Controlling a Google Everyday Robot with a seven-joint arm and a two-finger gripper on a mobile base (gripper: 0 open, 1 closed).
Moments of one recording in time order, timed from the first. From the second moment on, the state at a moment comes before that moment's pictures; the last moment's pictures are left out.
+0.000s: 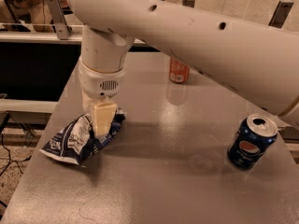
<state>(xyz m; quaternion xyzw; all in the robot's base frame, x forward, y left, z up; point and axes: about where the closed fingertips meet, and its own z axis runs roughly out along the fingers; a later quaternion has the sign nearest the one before) 0.457 0.124 0.866 -0.85 0.50 0.10 0.11</state>
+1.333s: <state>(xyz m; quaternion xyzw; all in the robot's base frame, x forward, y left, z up) 0.480 0.023 0.907 -0.81 0.57 0.08 0.14</state>
